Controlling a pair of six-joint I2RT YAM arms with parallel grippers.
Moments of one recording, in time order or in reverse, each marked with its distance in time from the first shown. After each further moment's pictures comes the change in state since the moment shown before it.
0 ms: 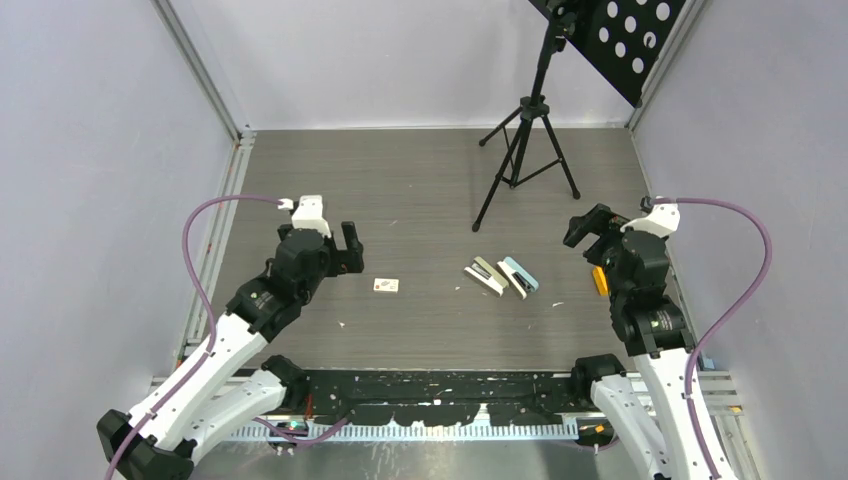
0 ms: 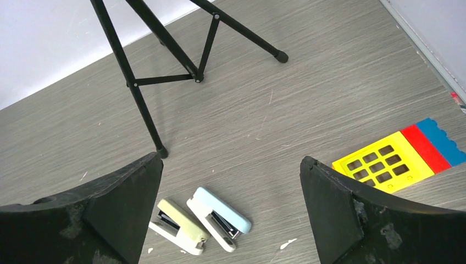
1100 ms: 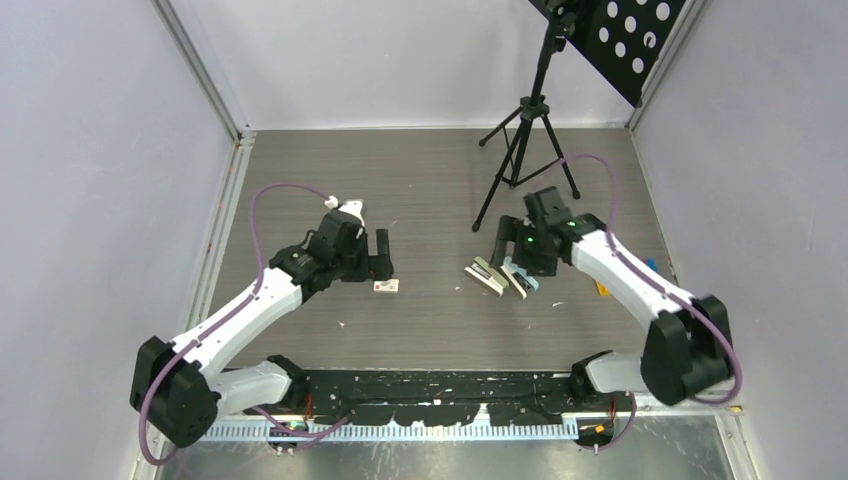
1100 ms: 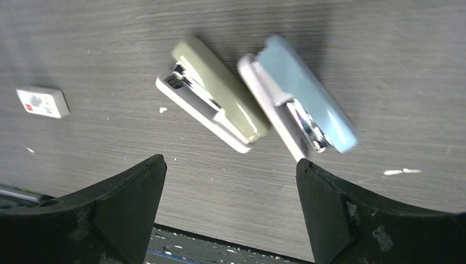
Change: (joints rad) left arm 0.008 0.336 0.085 -0.100 0.296 -0.115; right arm 0.203 0.705 0.167 -0.220 -0.395 0.108
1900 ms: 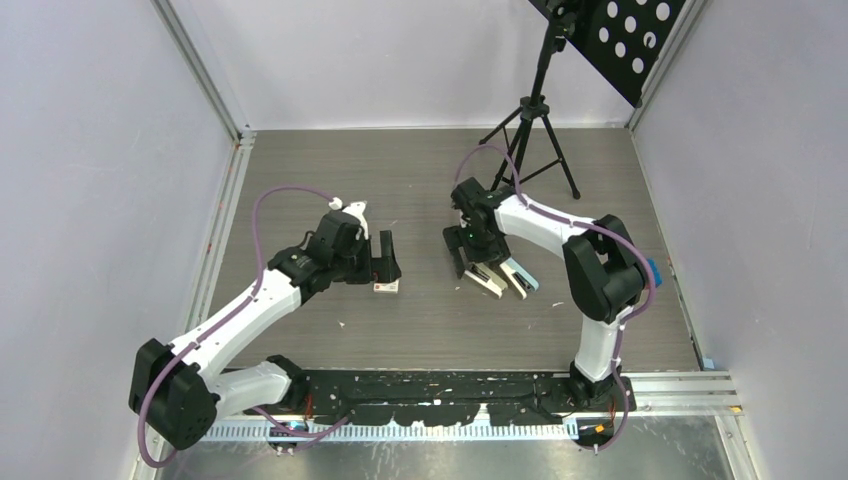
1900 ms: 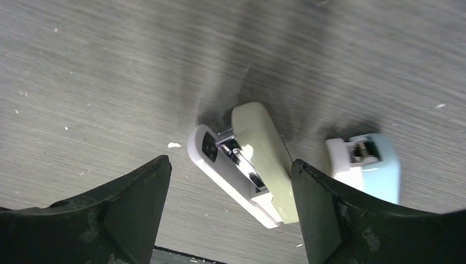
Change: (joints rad) left arm 0.002 0.004 -0.005 0.025 0.130 -0.019; right arm 0.250 0.588 0.423 -0.130 0.081 -0.262
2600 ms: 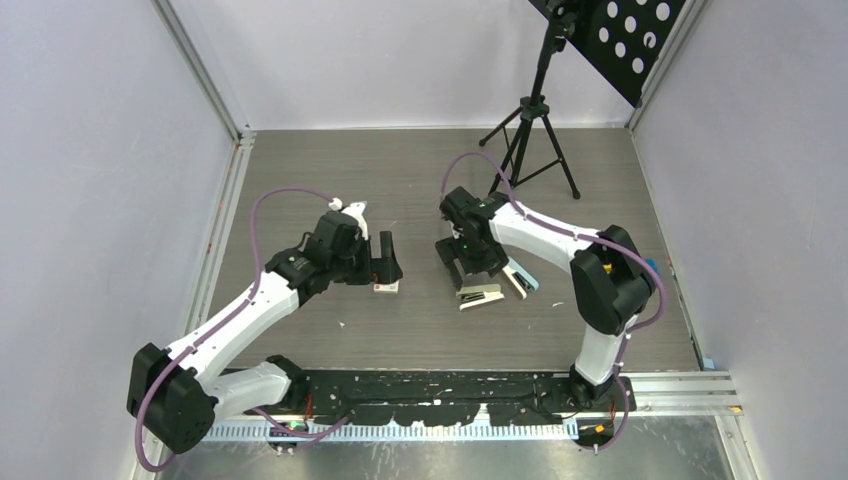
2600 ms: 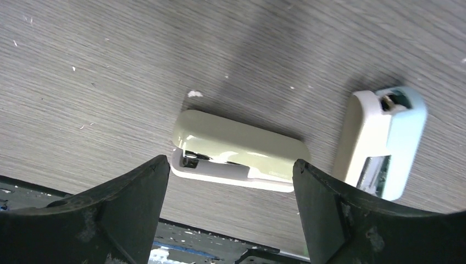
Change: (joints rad) left arm 0.000 -0.021 -0.006 0.004 0.026 -0.002; right arm 0.111 -0.048 0.000 -0.105 0.028 -0.016
